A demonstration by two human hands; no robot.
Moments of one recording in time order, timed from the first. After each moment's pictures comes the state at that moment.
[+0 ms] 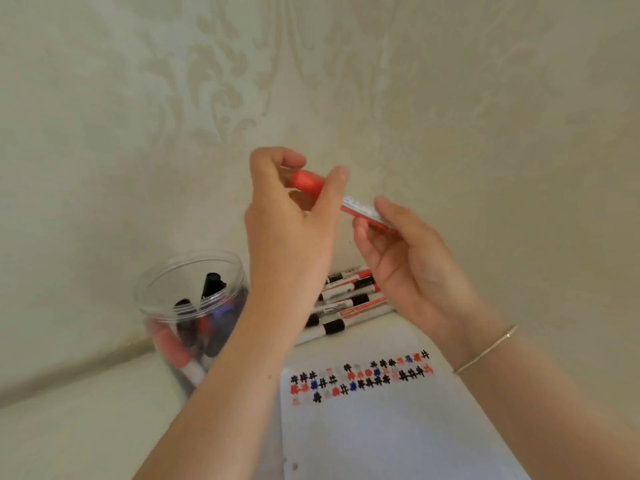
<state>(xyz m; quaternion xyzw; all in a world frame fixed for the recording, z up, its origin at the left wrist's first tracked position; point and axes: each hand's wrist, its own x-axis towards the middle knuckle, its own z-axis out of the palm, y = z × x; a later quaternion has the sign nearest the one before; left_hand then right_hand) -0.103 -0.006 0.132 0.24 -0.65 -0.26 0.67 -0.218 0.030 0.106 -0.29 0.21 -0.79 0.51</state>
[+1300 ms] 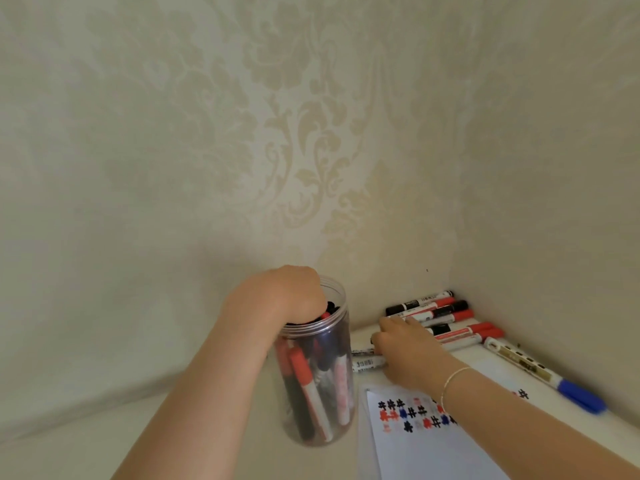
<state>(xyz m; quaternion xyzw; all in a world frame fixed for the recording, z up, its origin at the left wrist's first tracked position) -0.001 -0.061 0.149 0.54 -0.84 -0.02 -0.05 -0.170 -0.042 0.012 -0.74 0.67 0.04 -0.08</state>
